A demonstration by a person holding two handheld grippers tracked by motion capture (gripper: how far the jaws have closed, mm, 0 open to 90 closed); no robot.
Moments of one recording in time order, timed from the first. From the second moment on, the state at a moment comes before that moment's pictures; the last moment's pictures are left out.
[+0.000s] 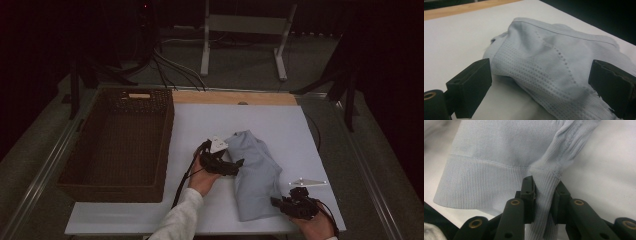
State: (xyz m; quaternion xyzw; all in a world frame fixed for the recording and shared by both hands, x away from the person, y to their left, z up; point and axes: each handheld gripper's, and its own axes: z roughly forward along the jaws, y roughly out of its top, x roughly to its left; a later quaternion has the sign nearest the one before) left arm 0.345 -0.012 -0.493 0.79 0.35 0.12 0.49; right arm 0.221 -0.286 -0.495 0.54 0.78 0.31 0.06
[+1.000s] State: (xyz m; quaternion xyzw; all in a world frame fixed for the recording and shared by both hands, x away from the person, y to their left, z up) left arm 0.372 -0.033 -0.520 0.81 0.40 0.09 0.41; right arm 0.220 -0.285 -0.495 0.53 0.79 0.31 0.06
